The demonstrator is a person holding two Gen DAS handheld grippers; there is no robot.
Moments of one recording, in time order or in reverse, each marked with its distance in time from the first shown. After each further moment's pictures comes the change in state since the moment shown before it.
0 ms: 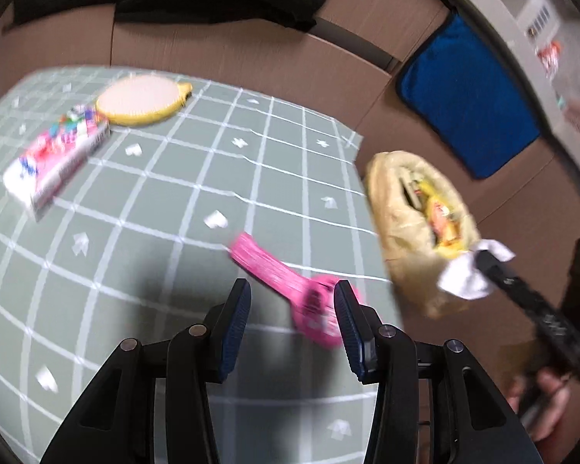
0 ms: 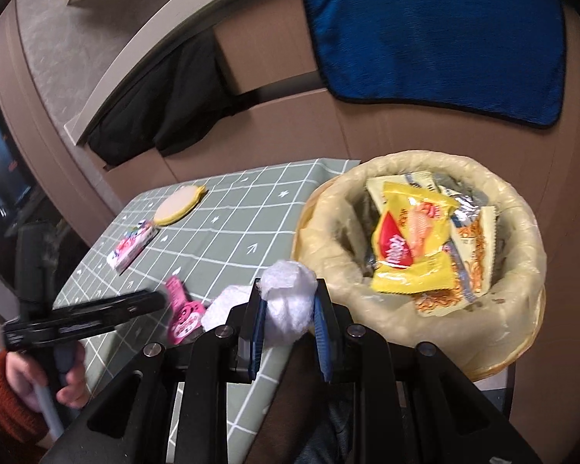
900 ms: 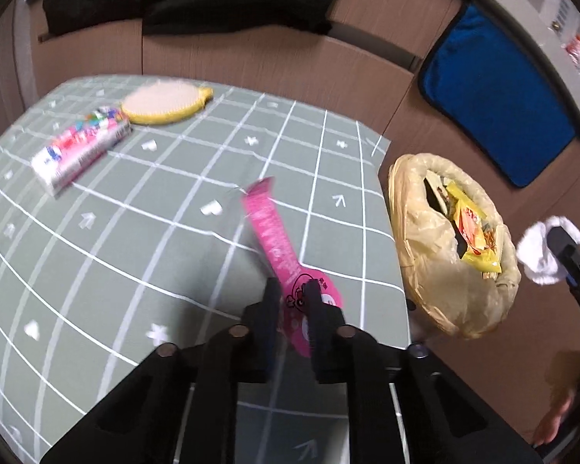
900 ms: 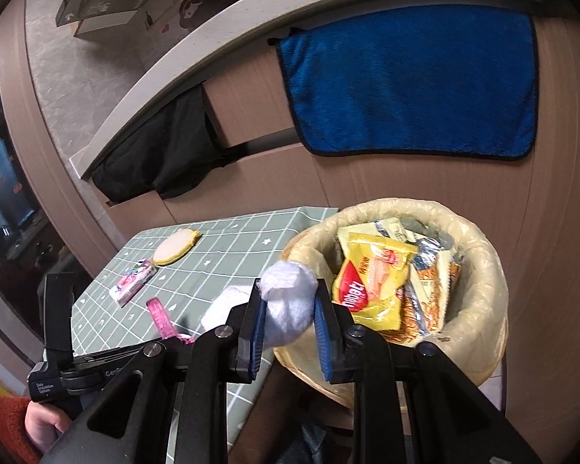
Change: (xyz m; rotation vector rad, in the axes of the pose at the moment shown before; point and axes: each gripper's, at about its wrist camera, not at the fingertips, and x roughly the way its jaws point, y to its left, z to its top) left arm 0.010 -0.032 -0.020 0.012 -0.108 0.215; right arm -0.036 -0.011 0.012 -0.024 -0.126 0.015
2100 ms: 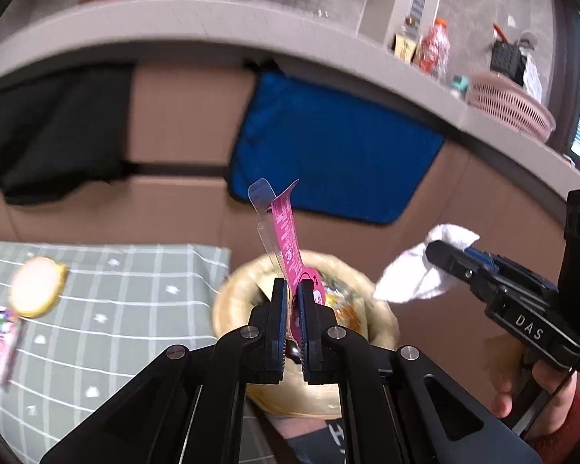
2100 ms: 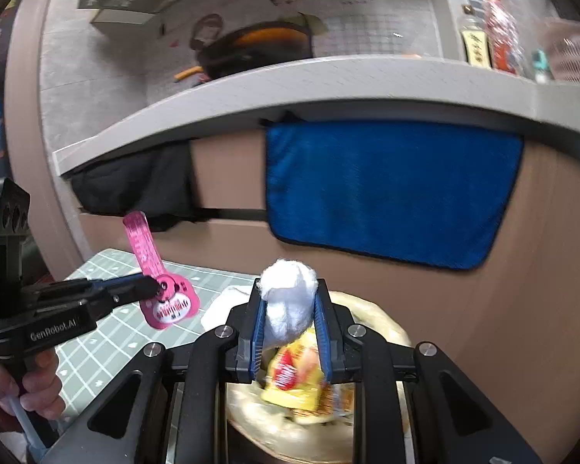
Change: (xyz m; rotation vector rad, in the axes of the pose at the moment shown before) left arm -0.036 -0.130 0.089 0.323 -0.159 -0.346; right arm -0.047 -0.012 0.068 -0.154 -0.121 -0.192
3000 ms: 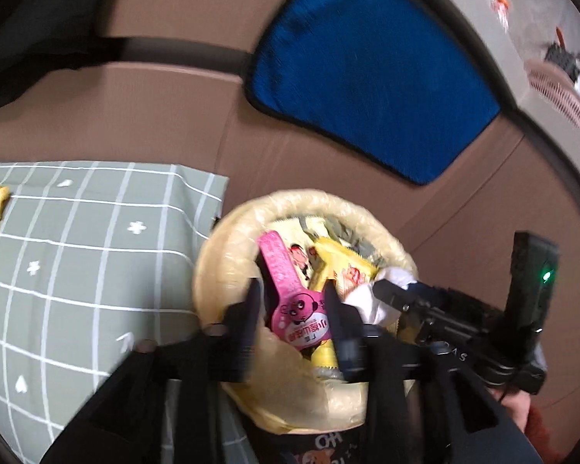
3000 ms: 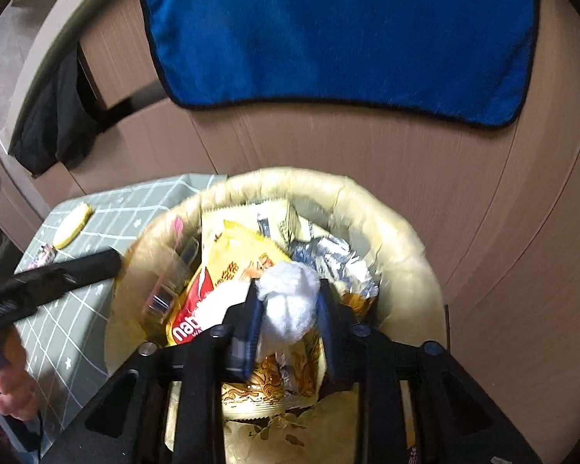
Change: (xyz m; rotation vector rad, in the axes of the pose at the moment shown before) left arm 0.085 0.048 -0.025 -0.174 0.169 -0.047; right arm 0.135 -0.059 -0.070 0.119 0.344 -0.017
